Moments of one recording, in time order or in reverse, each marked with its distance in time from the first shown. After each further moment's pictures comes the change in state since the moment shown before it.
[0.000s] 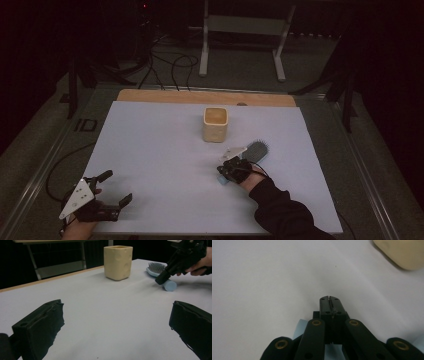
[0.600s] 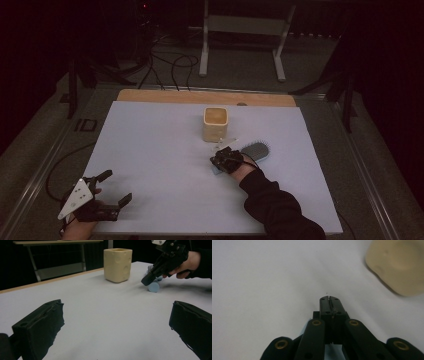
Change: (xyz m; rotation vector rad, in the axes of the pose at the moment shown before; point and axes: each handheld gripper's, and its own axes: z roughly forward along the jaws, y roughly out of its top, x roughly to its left) left arm 0.001 0.000 -0.001 -0.012 -0.004 -0.010; right arm -0.010 0.027 0.024 -0.029 -0.020 0.022
